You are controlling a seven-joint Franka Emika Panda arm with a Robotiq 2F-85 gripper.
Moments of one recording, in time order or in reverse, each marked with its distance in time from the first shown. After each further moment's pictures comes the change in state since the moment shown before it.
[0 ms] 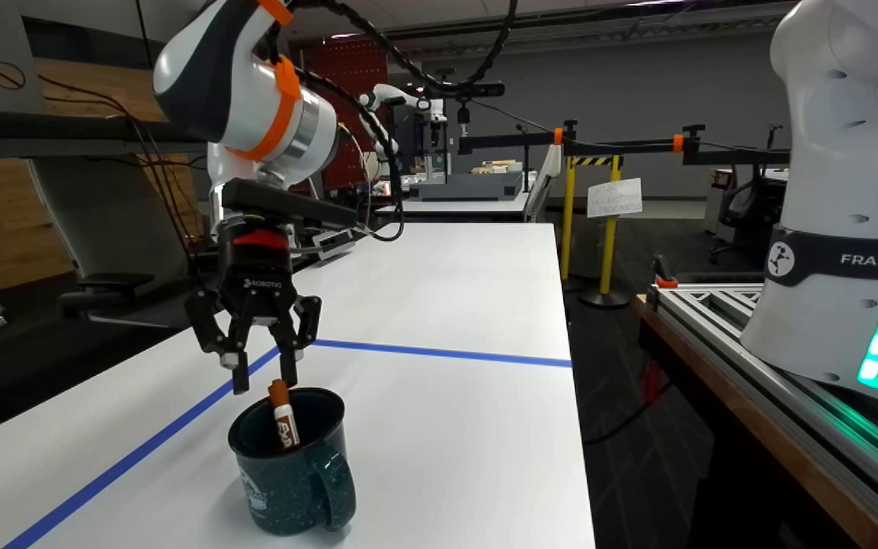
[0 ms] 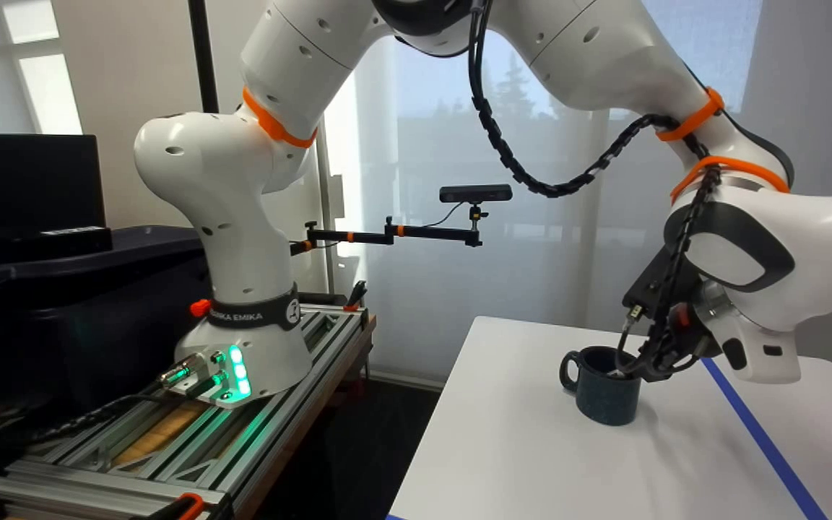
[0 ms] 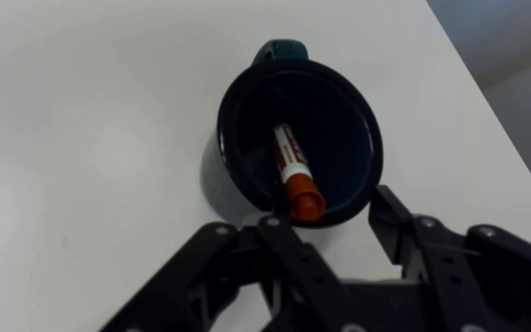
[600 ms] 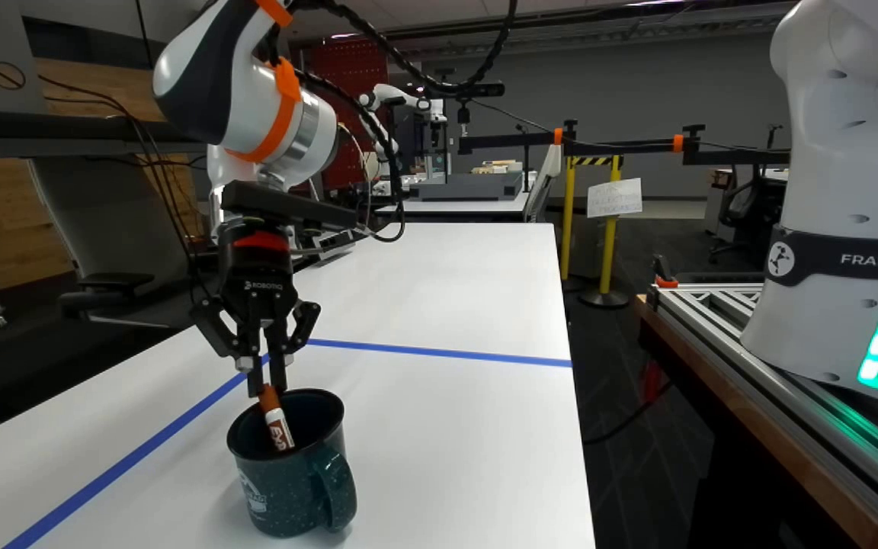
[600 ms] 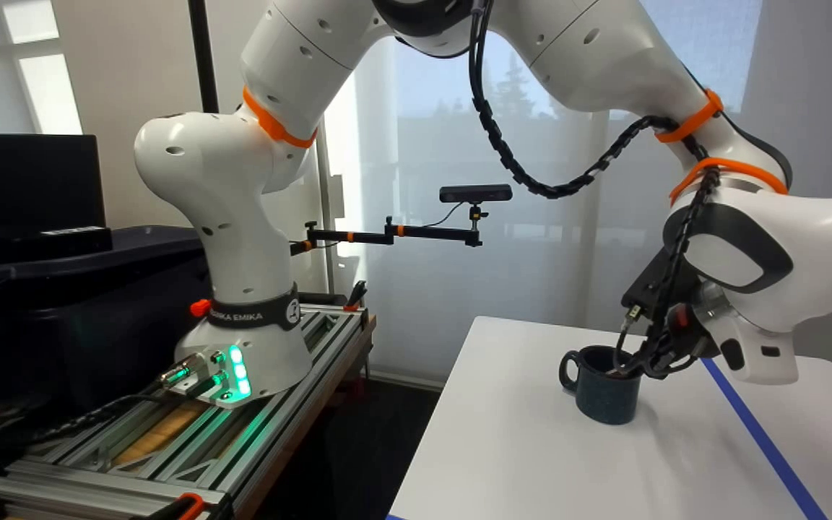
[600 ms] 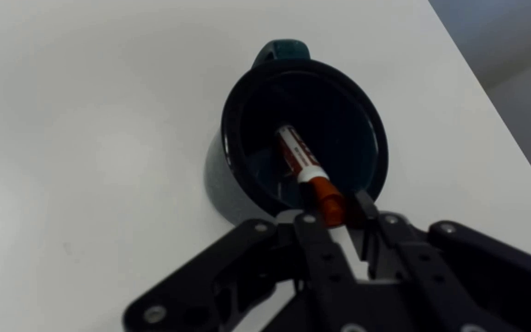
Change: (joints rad) arm 0.003 0.003 -0.001 0.000 -0.002 -0.001 0.009
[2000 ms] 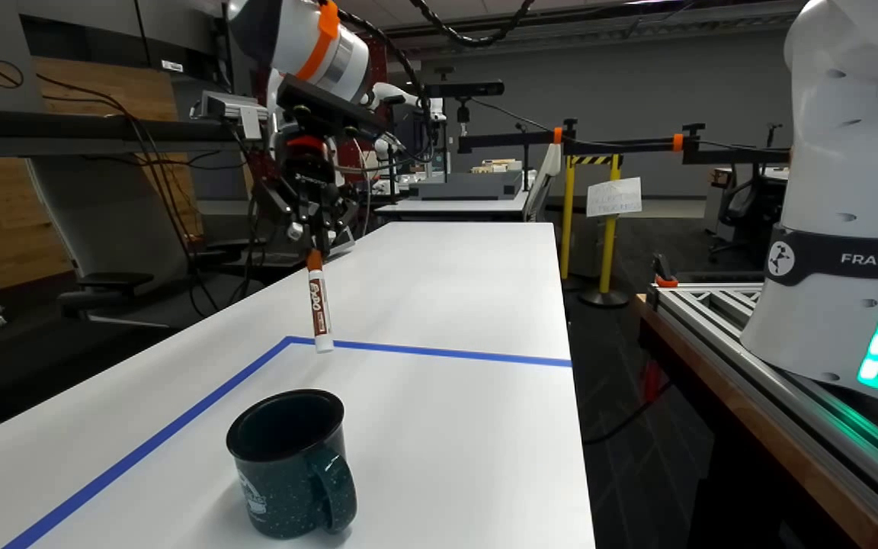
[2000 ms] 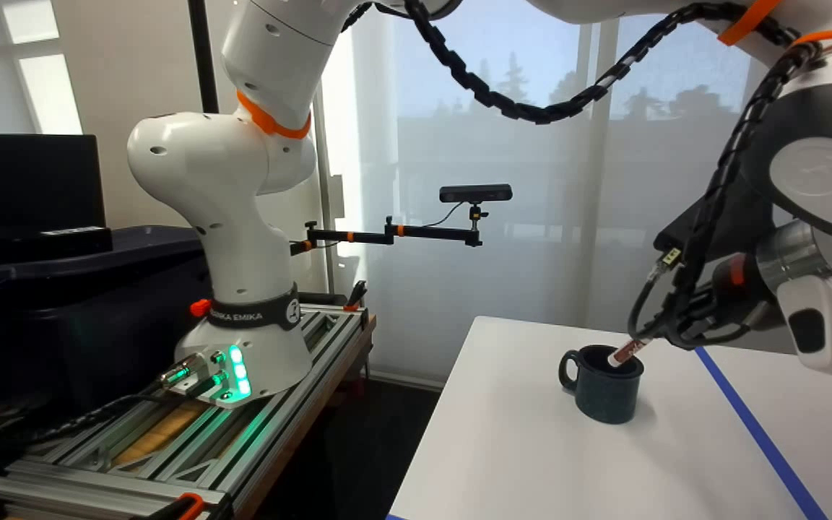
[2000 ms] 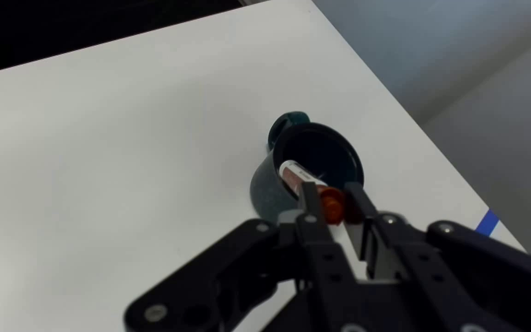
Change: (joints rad) arm -0.155 -0.135 -0.094 0.038 0.037 -0.373 -0.001
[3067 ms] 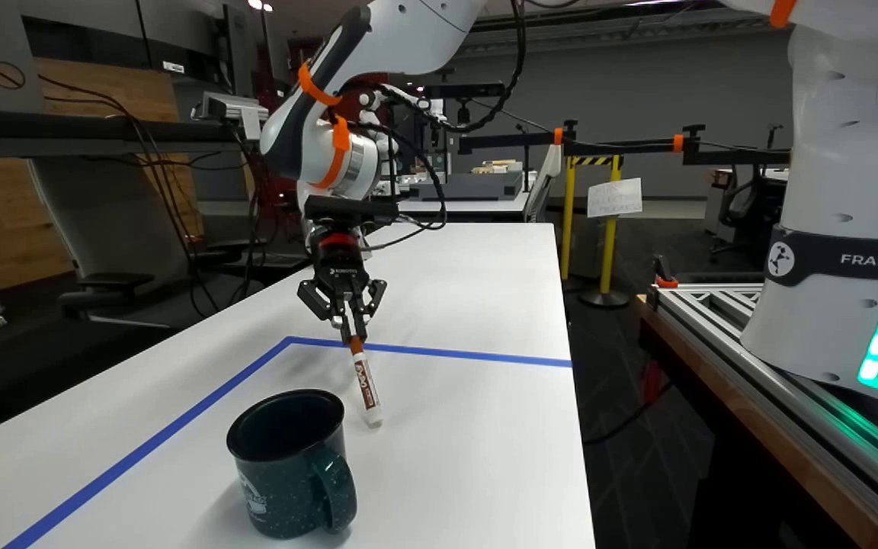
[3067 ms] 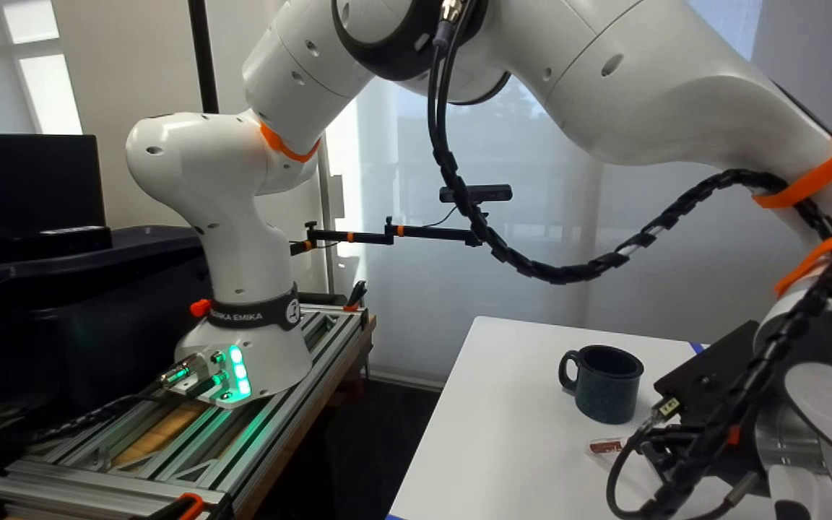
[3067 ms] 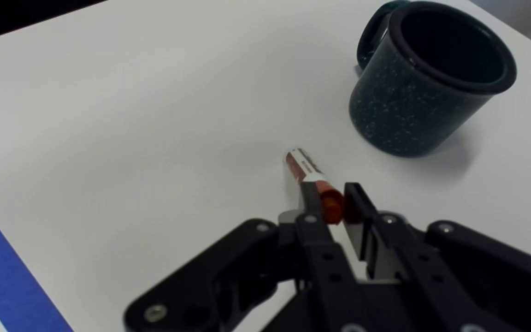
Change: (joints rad) arm -0.041 0.332 -0.046 0.201 -0.029 -0.004 0.060
